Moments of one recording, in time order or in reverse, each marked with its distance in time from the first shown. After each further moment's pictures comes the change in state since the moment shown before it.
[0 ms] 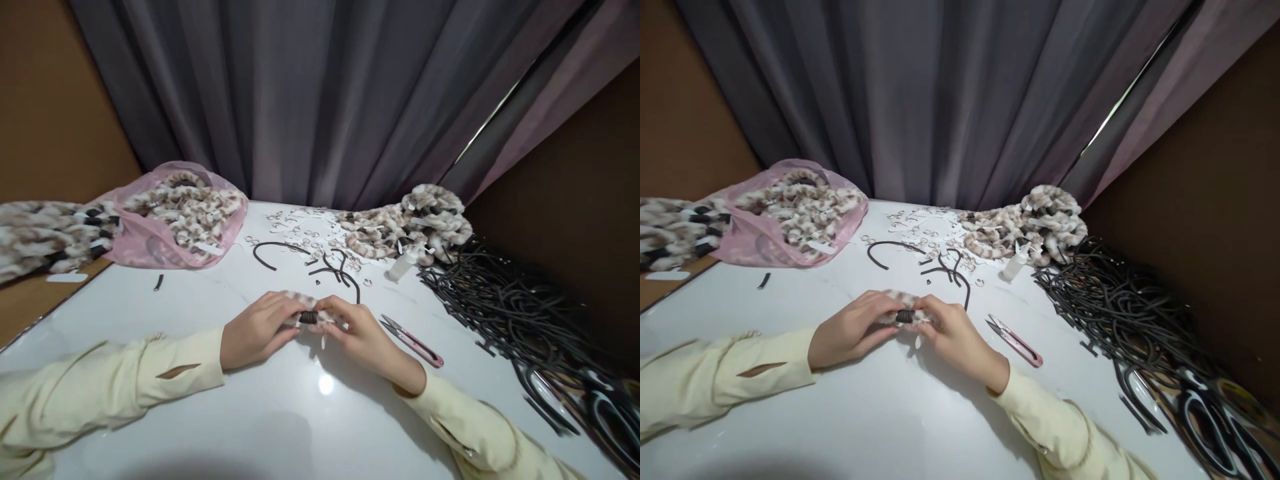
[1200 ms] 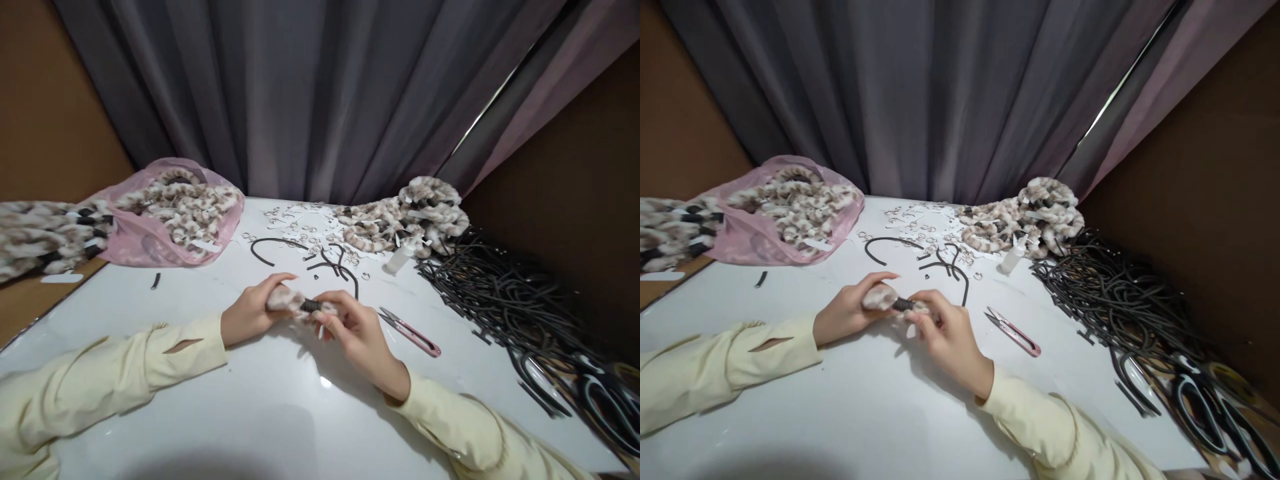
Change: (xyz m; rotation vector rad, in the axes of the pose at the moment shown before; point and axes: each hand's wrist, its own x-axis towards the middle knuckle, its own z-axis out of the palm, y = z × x) left_hand 0.004 -0.018 -0.001 -0.166 0.074 -0.311; right_hand -0.011 -0.006 0.019 0.308 0.261 0.000
